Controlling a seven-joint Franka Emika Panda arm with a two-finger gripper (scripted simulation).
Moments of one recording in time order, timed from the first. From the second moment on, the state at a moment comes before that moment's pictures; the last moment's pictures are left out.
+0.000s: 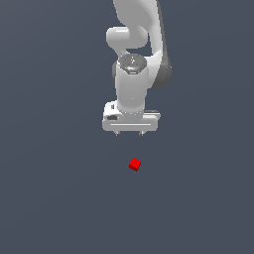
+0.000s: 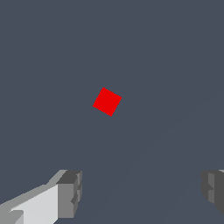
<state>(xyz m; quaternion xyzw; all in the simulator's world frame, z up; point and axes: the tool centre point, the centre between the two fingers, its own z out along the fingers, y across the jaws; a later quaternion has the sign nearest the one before) -0.003 0.011 0.179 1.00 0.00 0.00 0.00</state>
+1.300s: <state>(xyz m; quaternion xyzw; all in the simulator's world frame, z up) 0.037 0.033 0.074 0.99 -0.17 0.00 0.00</state>
